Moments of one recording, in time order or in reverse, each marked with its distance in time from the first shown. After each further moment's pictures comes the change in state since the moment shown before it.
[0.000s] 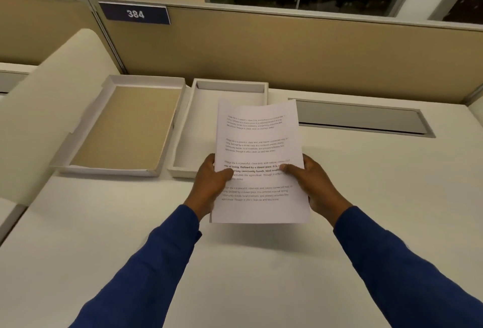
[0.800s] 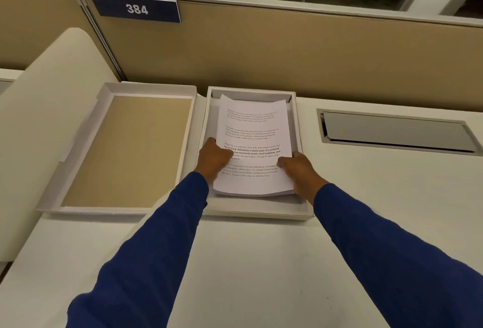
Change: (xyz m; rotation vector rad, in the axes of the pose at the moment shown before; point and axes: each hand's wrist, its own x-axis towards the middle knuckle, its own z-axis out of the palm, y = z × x) left_hand 0.208 0.028 -0.060 0.378 0.105 -0.069; right_hand 0.164 -0.016 0.109 -0.137 0.175 0.181
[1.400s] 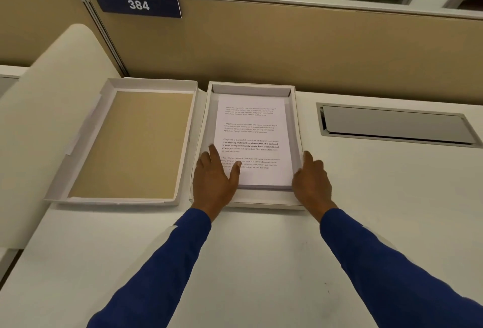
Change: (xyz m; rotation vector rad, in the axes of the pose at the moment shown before) left_hand -0.078 -0.055 0.008 0.619 0.290 0.411; right_hand -0.031 0.052 -0.025 -0.834 0.301 -0.271
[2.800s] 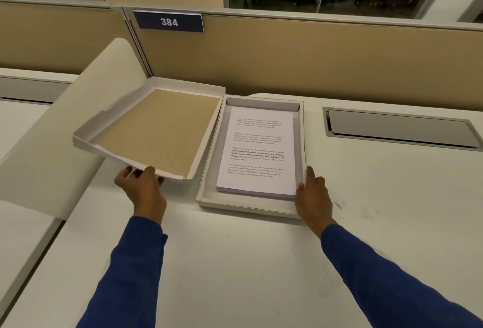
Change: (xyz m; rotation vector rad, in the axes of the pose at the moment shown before) left_hand -0.041 -0.093 -0.118 -1.301 0.615 -0.728; right_hand -0.065 0.019 0.012 0.024 0.027 -0.062
